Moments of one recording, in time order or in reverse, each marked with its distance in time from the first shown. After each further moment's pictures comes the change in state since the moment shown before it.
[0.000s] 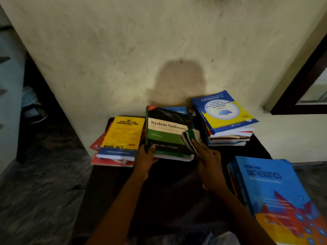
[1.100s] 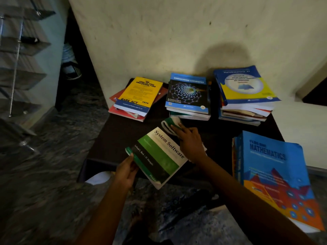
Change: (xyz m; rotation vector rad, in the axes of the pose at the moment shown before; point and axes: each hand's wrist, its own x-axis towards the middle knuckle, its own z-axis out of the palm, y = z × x) left_hand -0.130 -0.117 -0.065 -0.639 0.336 -0.422; right_hand -0.034 0.012 0.048 -0.317 -0.493 -0.245
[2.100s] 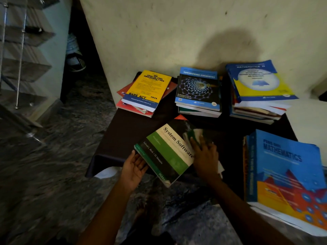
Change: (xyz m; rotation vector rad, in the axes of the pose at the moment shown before) left_hand -0.002 0.003 -0.014 -0.071 -0.080 -0.059; right_hand -0.048 0.003 0.032 -0.152 -0.084 0.233
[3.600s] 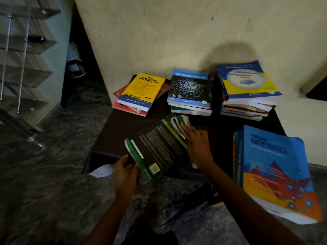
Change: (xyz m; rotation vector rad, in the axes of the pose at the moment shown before) left_hand -0.027 -0.043 -0.027 0.893 0.189 0.705; right_hand 0.002 0.007 -0.036 0.412 0.213 -0.210
